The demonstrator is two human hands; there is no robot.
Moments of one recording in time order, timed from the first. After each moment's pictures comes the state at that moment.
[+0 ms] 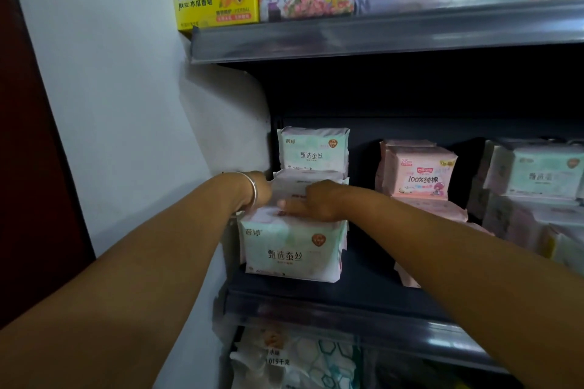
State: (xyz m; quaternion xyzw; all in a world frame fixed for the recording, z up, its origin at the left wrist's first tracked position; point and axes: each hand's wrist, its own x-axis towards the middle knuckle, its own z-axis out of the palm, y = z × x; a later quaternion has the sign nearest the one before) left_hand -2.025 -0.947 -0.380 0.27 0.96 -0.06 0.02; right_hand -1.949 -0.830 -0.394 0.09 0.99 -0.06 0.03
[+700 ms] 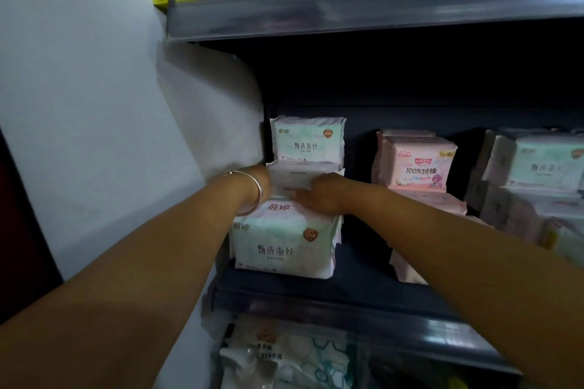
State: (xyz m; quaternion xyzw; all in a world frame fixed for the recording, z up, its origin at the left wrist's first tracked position) left_hand -2.051 -0.924 -0.401 0.27 0.96 0.04 0.00; right_hand -1.964 -0.806 -0.408 0.13 0.99 -0.07 0.01
